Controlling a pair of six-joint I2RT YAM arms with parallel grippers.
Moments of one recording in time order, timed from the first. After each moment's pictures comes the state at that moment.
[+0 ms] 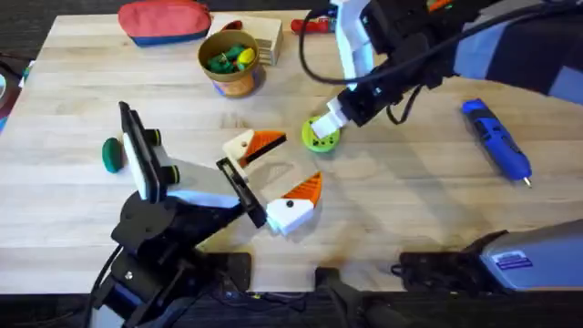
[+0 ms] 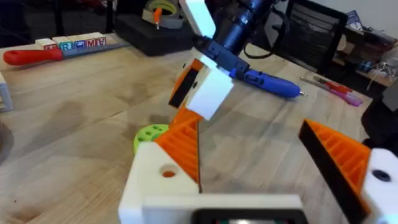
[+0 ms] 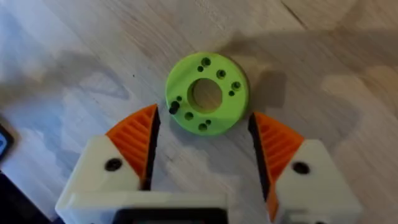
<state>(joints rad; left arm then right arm) -0.50 0.01 0.01 -0.05 0.46 -0.22 0.45 1.65 1.17 -0.77 -0.31 -0.20</state>
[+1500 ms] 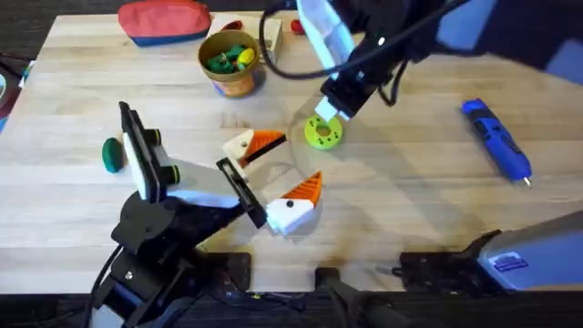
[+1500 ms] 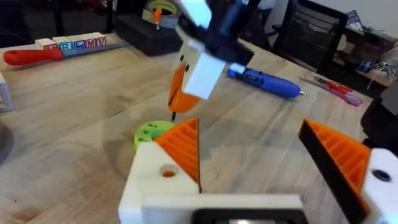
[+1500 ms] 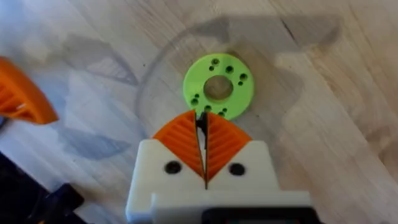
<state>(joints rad) -0.50 0.01 0.01 -0.05 0.46 -0.22 0.58 1.71 1.44 -1.03 -0.13 -0.26</state>
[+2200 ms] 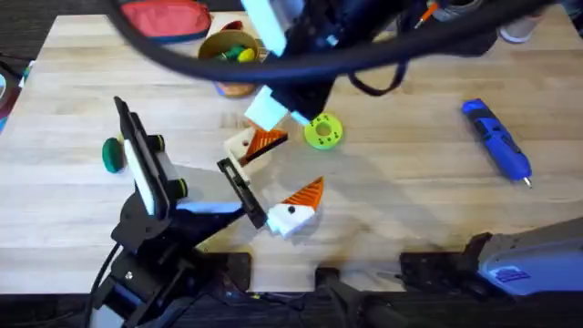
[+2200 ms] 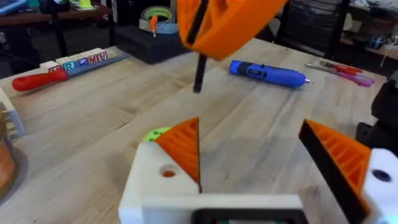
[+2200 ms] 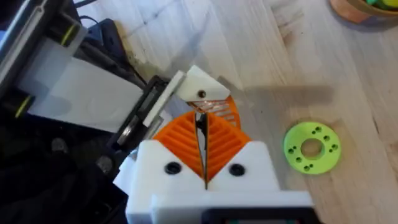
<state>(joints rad) -0.50 0.01 0.01 -0.05 0.48 -0.08 0.86 1.69 1.86 -1.28 -0.33 -0.21</state>
